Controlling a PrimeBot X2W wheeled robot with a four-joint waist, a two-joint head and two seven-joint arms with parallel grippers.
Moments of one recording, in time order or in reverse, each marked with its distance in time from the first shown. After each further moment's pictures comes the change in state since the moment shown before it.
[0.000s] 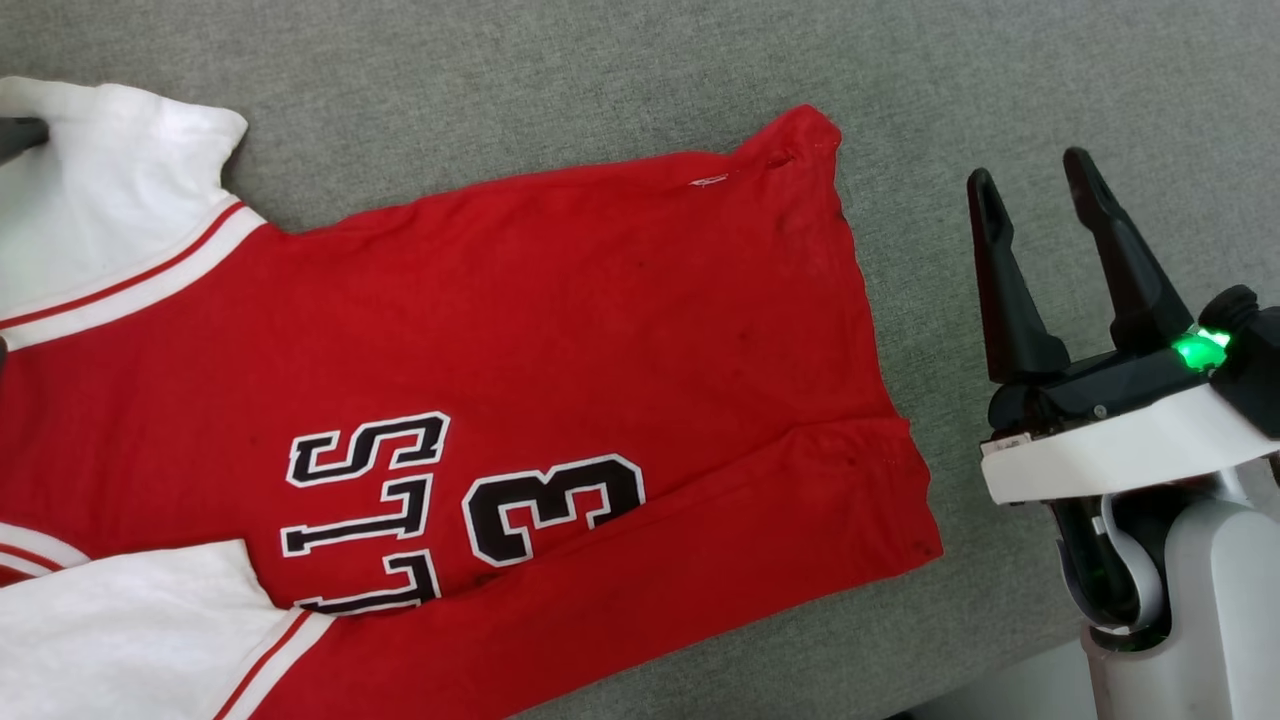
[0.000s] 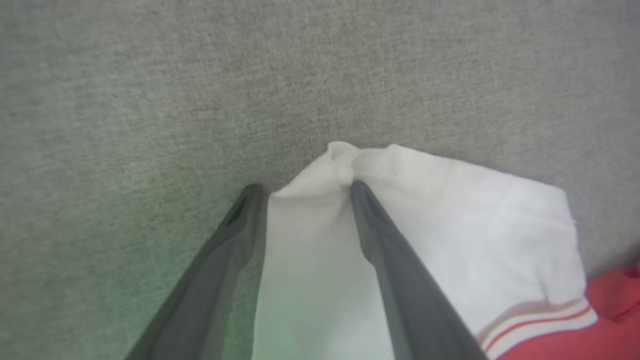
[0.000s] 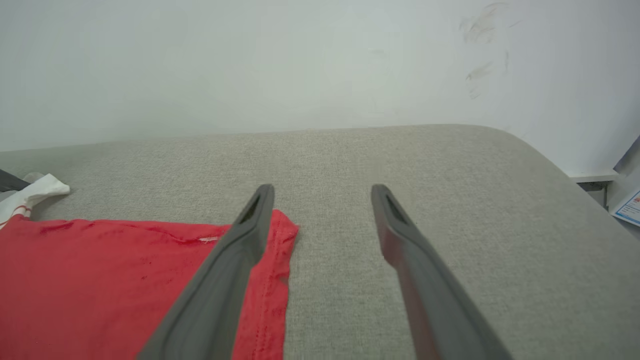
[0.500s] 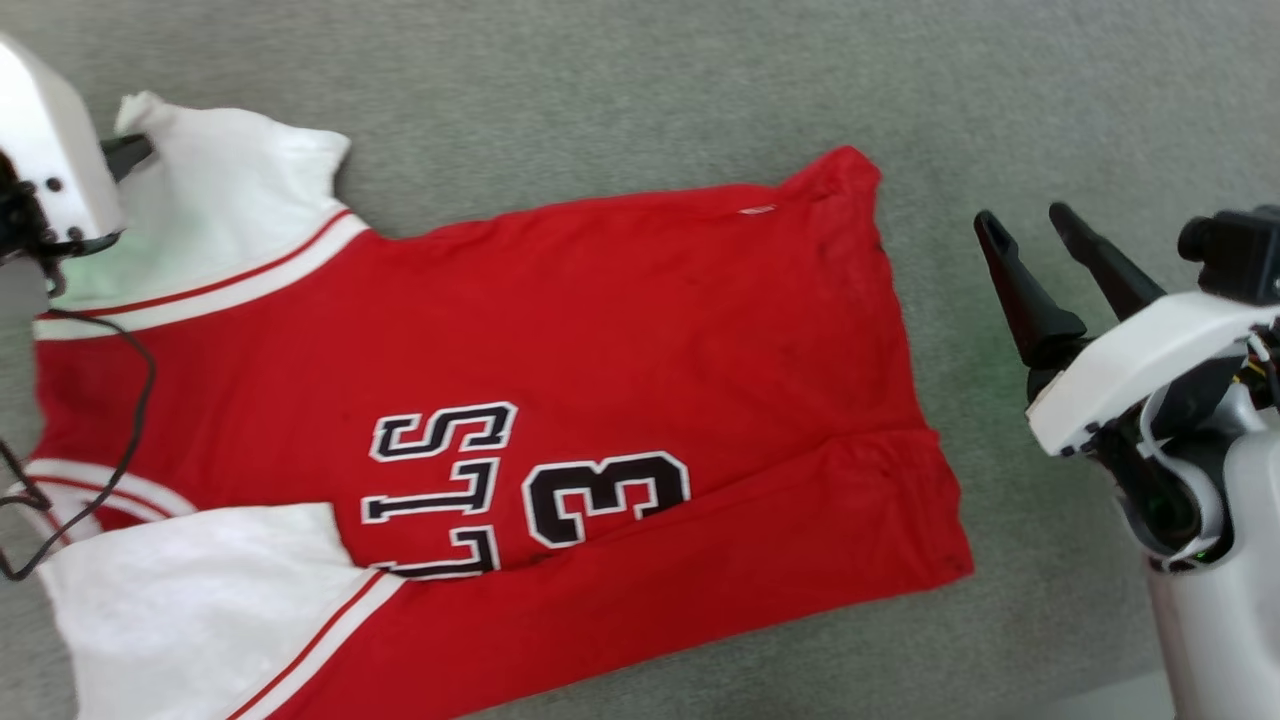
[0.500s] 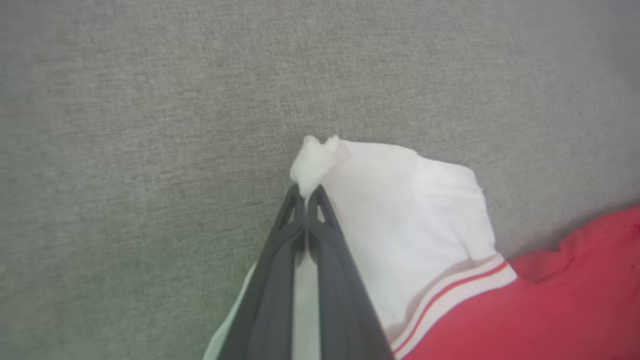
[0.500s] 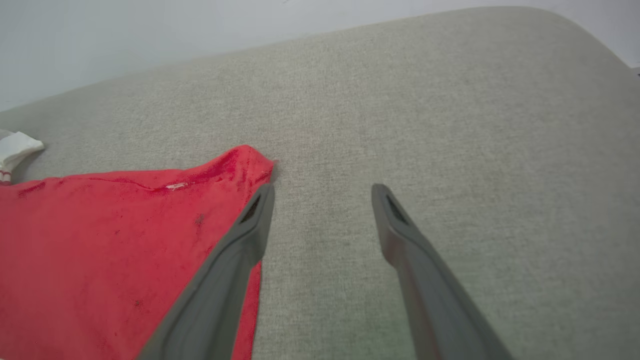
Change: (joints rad) left arm 0.049 -0.129 0.002 0.058 0.002 -0.045 -0.210; right arm -0.100 -0.102 -0.034 0.231 0.185 0.000 0.273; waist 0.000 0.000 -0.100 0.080
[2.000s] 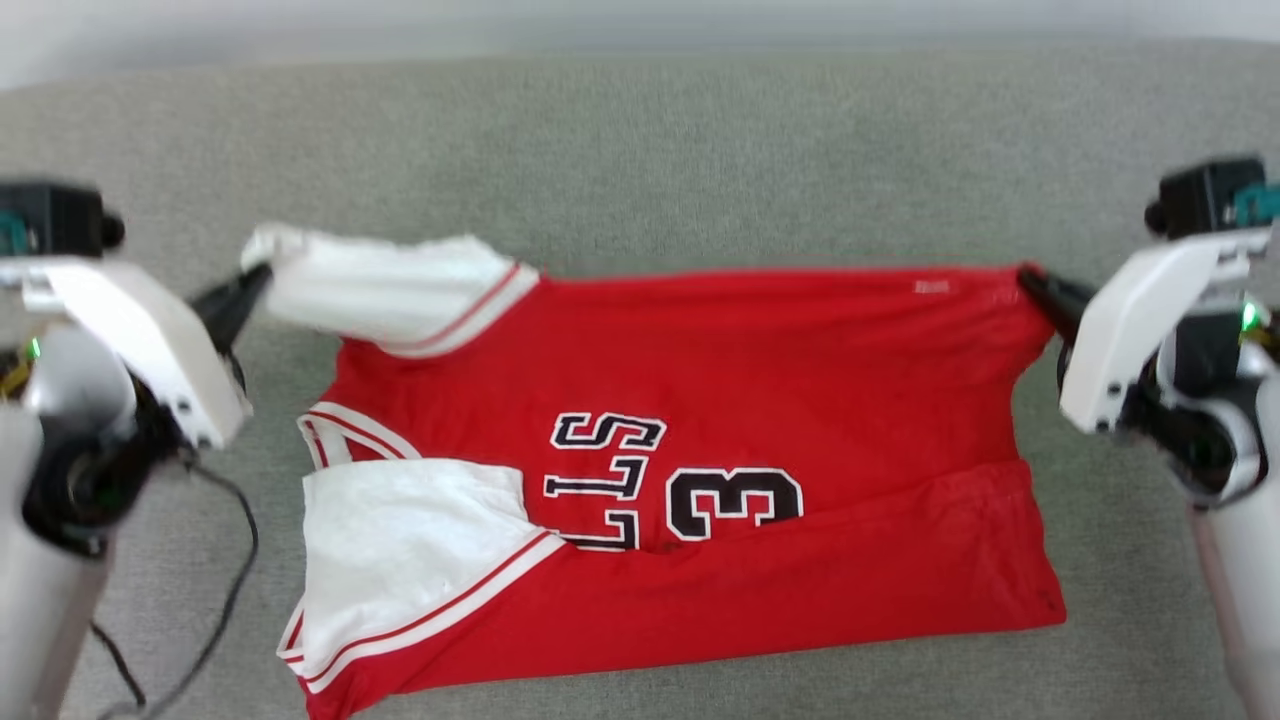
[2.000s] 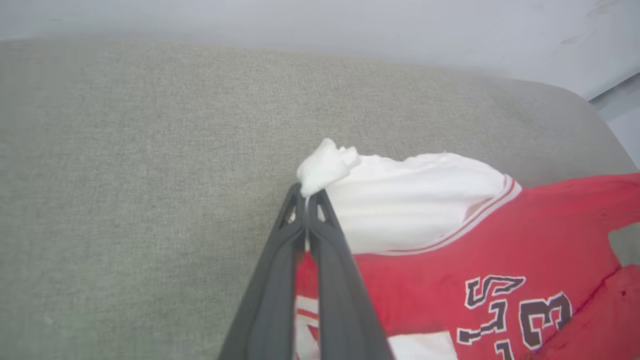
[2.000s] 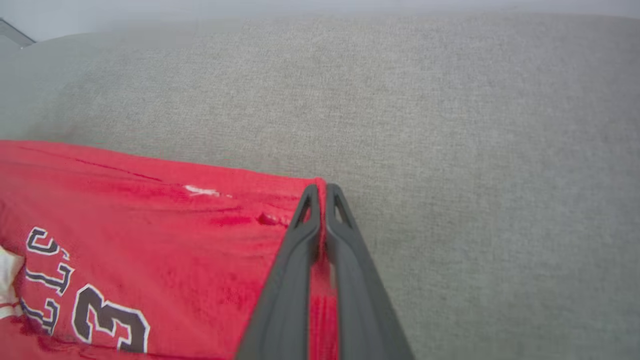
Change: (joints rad) left arm 0.344 -0.063 0.042 -0.149 -0.030 -0.104 -0.423; right arm -0.197 -0.134 0.066 0.305 0.069 0.000 0.332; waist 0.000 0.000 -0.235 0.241
